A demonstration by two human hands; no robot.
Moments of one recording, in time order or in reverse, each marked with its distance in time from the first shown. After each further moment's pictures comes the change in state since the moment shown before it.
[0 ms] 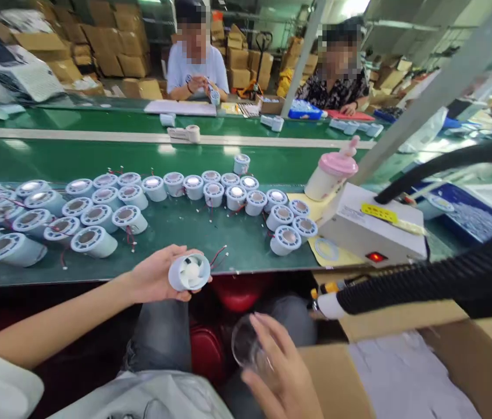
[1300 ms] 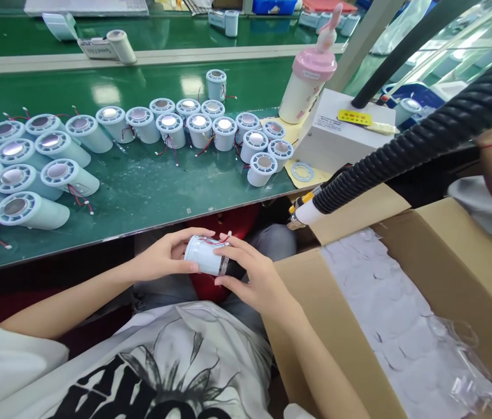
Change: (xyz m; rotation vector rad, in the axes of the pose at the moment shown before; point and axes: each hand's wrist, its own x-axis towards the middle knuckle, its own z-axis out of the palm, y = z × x) left_hand 0.025 -0.061 0.015 0.493 -0.196 0.251; right_hand 0.026 -0.018 0.008 0.294 -0.017 0.240
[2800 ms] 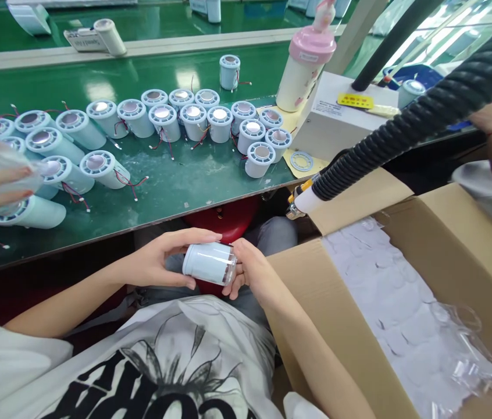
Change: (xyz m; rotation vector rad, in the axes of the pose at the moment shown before) left_hand -0.006 0.013 0.000 0.378 -0.168 0.274; right_hand 0.000 -0.008 0.018 0.888 -0.022 0.744
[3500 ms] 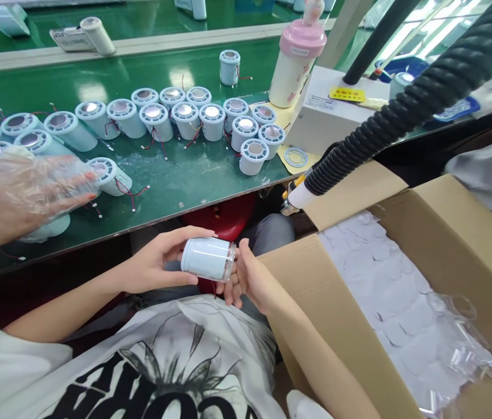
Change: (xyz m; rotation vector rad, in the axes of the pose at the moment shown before) left_hand 0.004 0.012 0.011 -0.118 0.062 -0.150; right_hand -0.004 0.011 -0.008 0.066 -0.167 0.084
